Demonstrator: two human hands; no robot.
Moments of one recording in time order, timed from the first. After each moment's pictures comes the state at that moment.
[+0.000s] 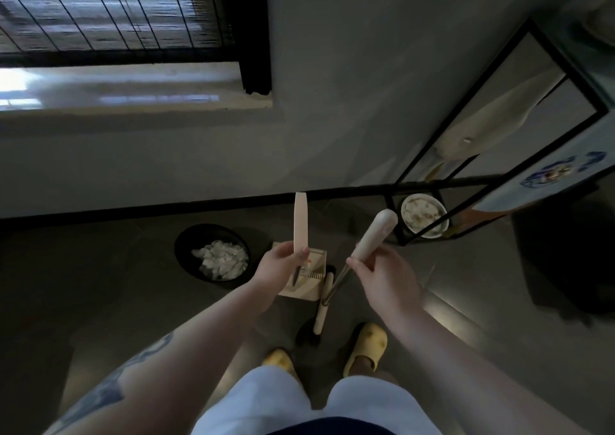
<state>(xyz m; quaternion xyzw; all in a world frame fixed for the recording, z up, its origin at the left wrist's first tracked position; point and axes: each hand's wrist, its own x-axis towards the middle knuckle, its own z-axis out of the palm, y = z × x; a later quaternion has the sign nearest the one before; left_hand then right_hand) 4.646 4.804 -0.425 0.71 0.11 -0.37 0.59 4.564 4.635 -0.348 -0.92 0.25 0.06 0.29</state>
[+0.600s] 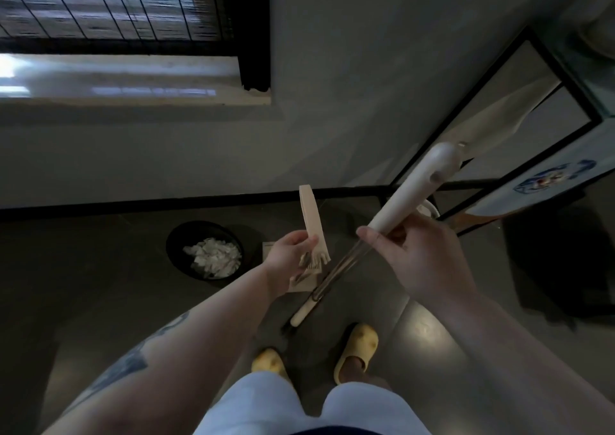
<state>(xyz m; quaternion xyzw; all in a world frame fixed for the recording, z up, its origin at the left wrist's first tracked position) 4.662 4.777 -0.424 0.61 0.15 -0.42 0.65 4.575 4.622 -0.260 -0.95 0.13 -0.04 0.27</state>
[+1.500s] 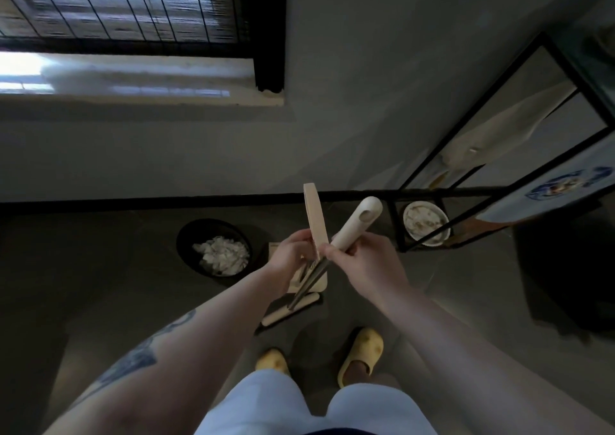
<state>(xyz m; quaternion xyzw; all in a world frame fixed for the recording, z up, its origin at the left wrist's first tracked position) 4.653 4.793 -0.421 0.63 0.08 -0.40 0.66 4.591 4.659 -0.323 -0.91 0.16 0.10 0.36</state>
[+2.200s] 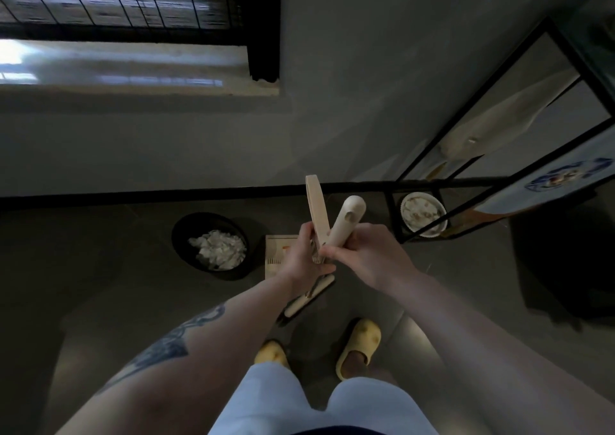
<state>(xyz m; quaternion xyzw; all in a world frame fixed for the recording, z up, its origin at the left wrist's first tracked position) 4.641 4.775 -0.455 0.76 -0.04 -0.32 0.56 4.604 4.648 -0.316 -0.91 0.11 0.18 0.36</state>
